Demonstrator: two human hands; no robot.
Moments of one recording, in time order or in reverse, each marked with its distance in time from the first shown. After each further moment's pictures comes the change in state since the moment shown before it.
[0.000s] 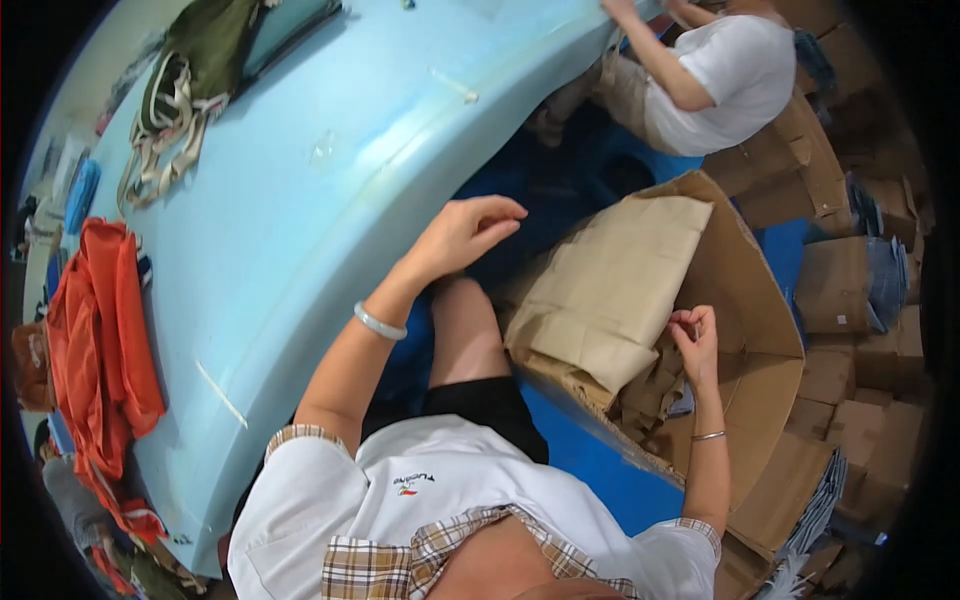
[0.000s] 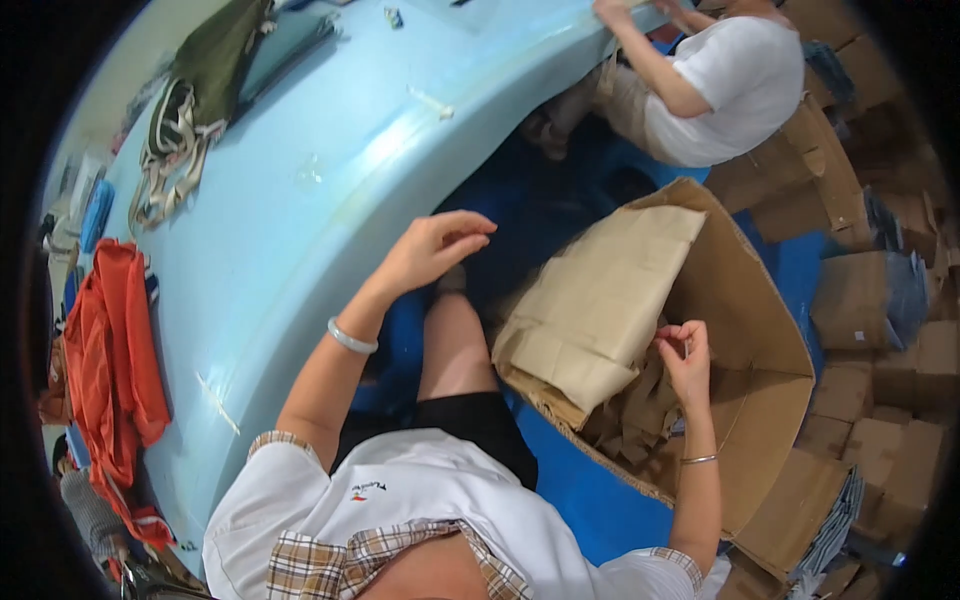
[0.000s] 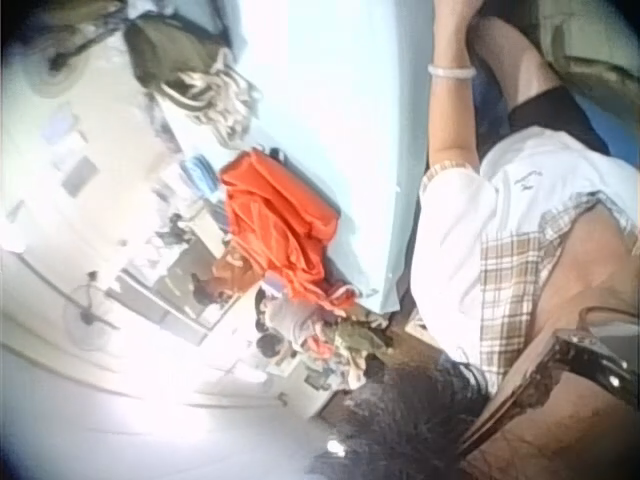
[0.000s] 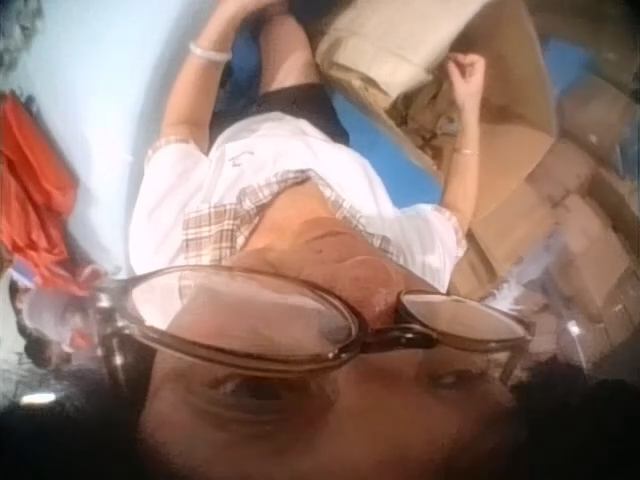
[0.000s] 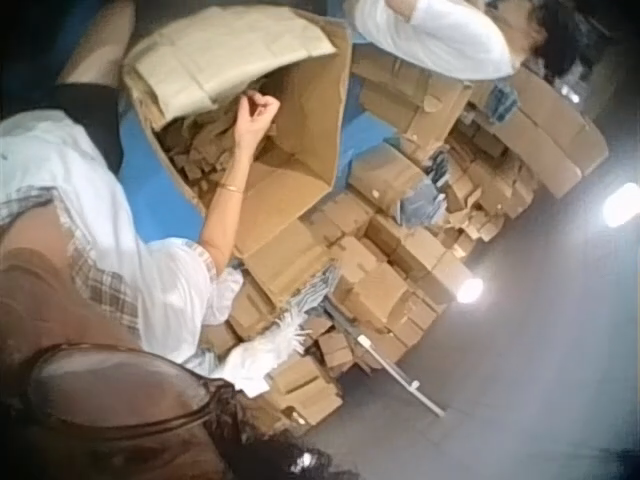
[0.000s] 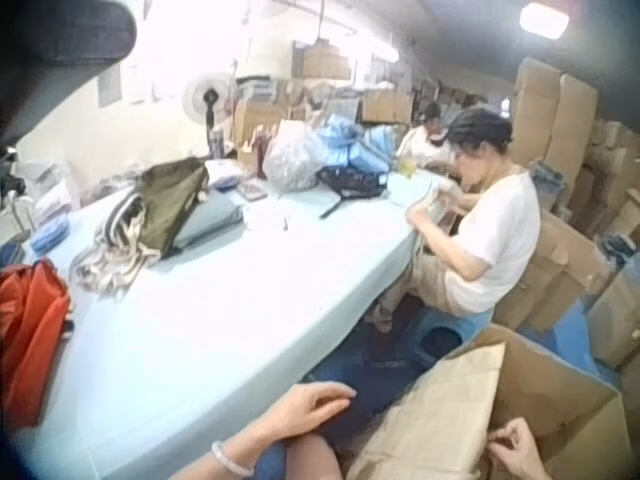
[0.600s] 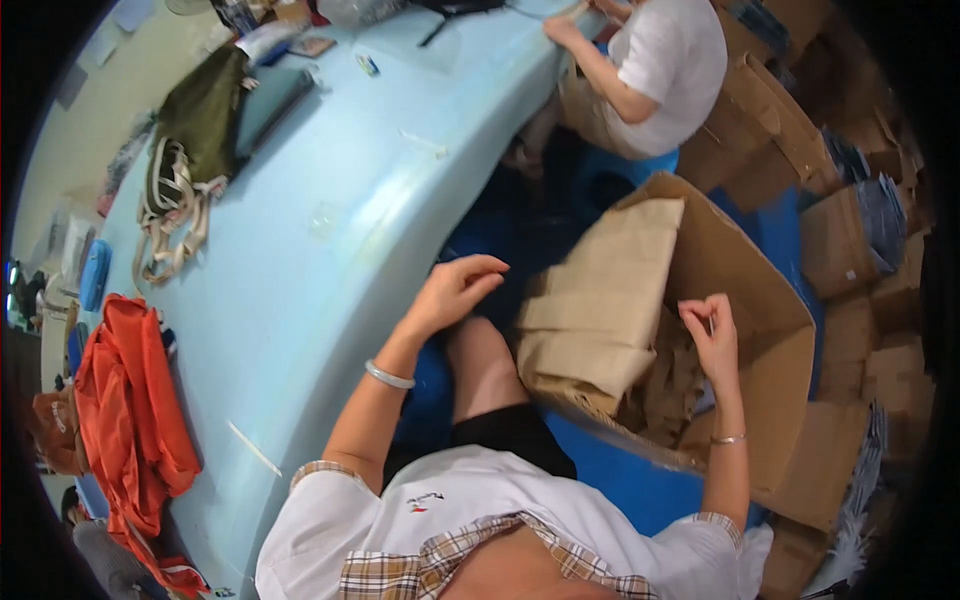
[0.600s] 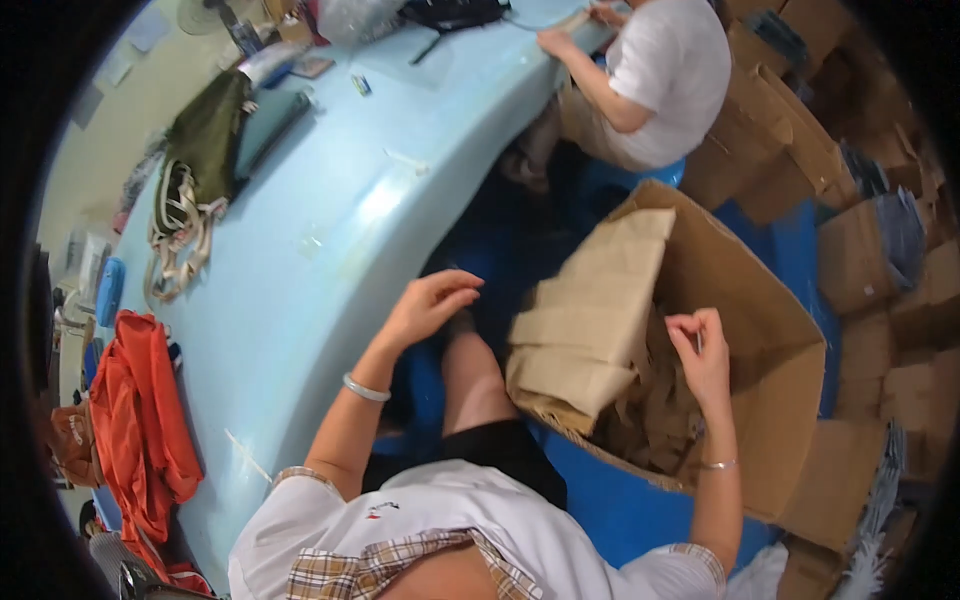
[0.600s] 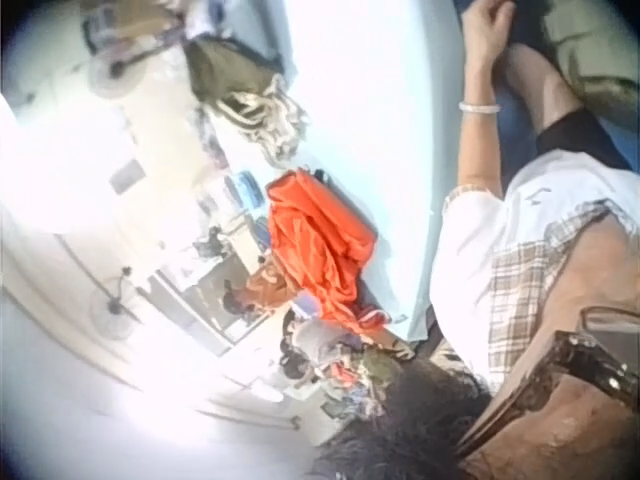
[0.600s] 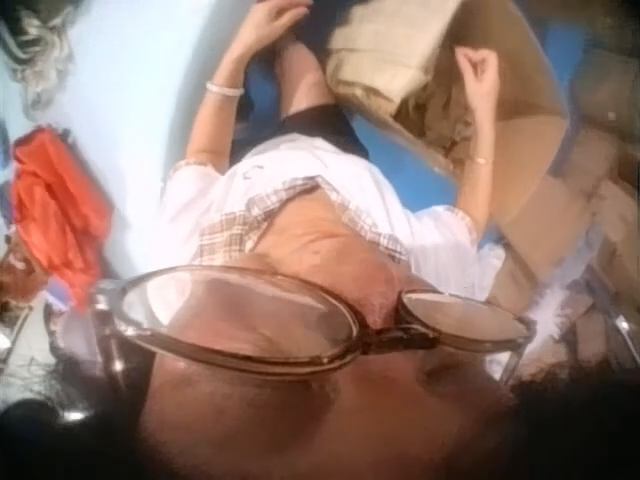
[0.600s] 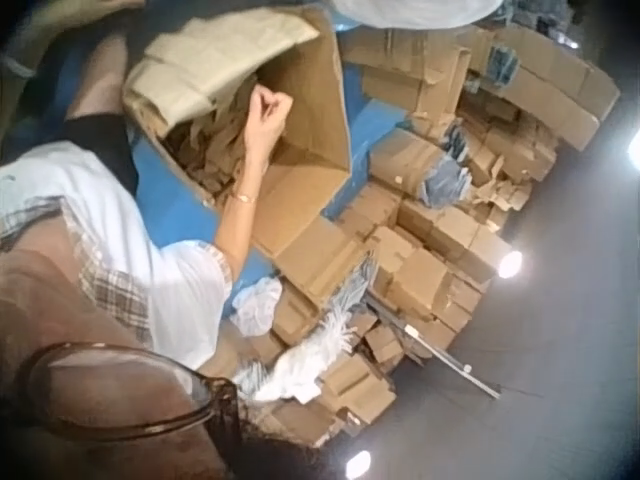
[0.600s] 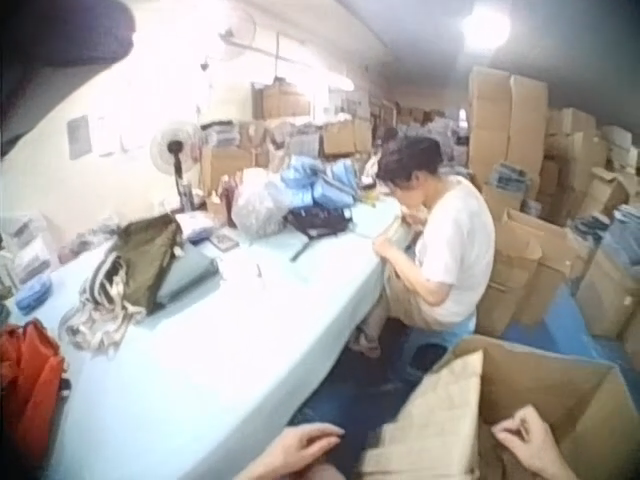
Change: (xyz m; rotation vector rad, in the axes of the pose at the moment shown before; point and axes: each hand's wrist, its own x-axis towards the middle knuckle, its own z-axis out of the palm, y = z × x) left_hand -0.019 -0.006 0.012 -0.037 -0.055 -0.021; right_hand -0.018 -0.045 -0.005 -0.304 0.173 -0.192
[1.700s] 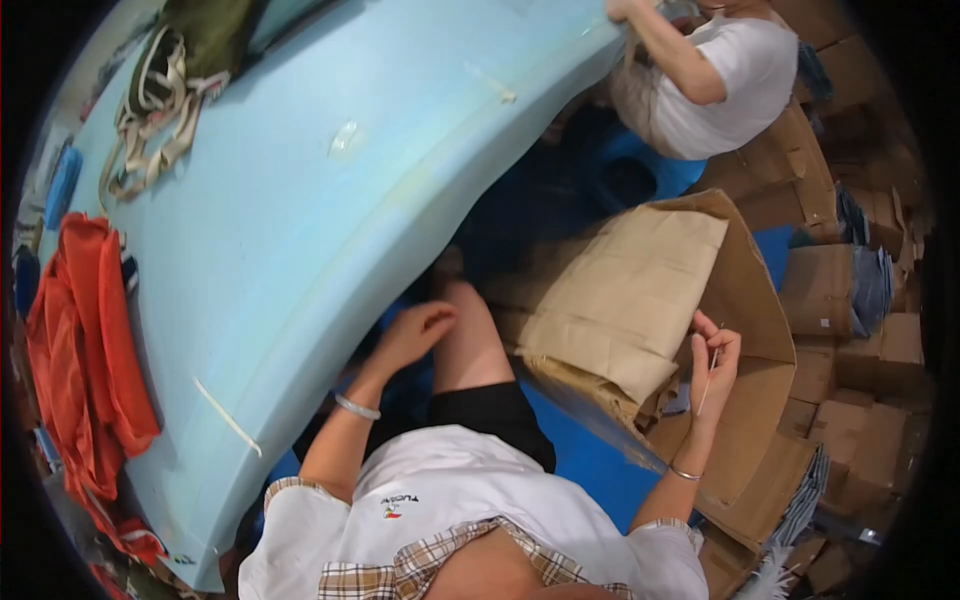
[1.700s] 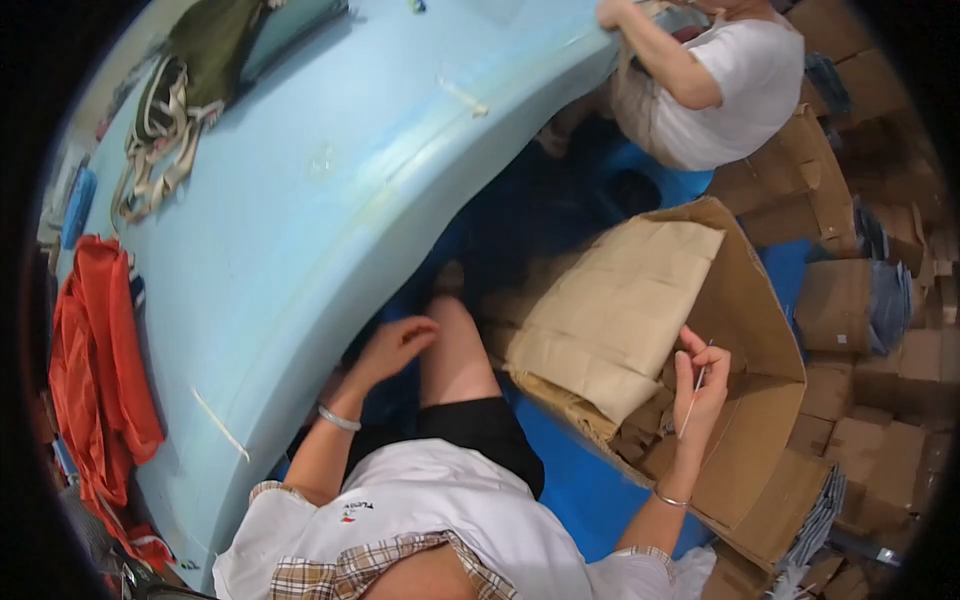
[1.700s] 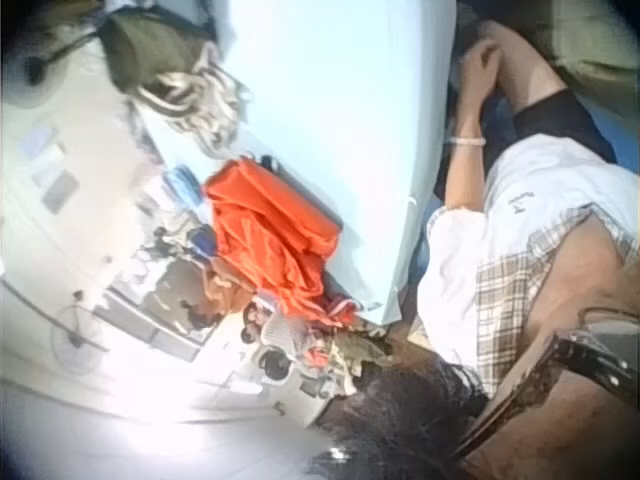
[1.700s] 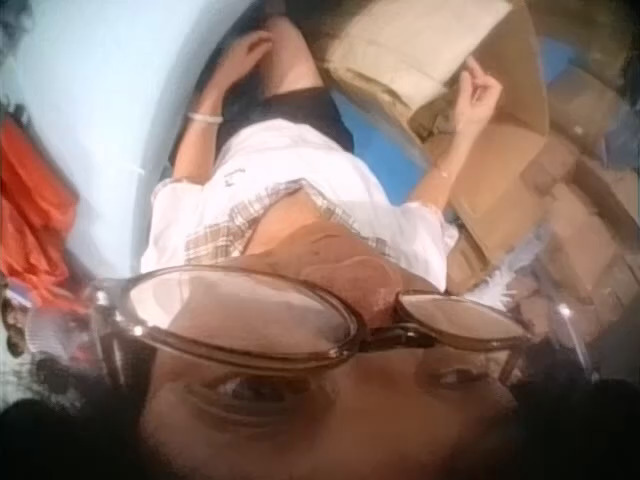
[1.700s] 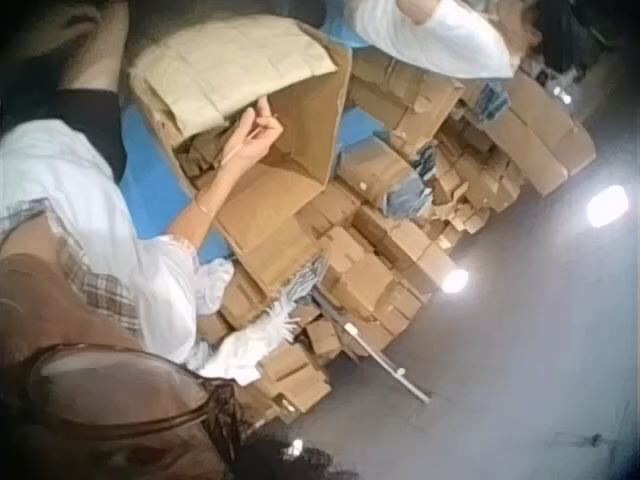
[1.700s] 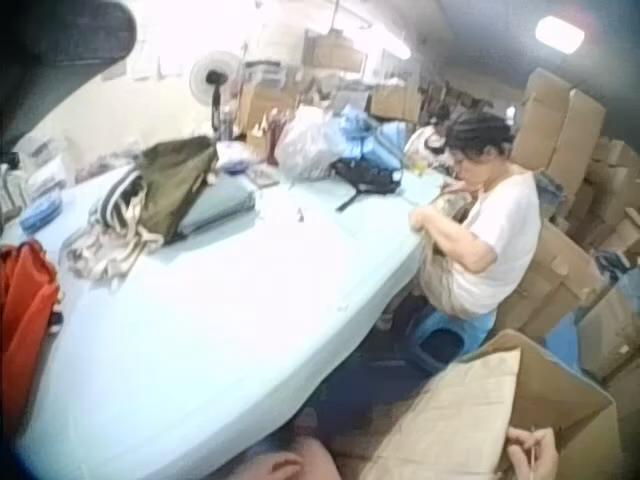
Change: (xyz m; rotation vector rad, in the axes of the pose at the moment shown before) left_hand -0.129 -0.089 0.005 -0.070 0.019 -0.362; right_hand -0.019 -0.052 0.049 0.023 0.077 -0.019
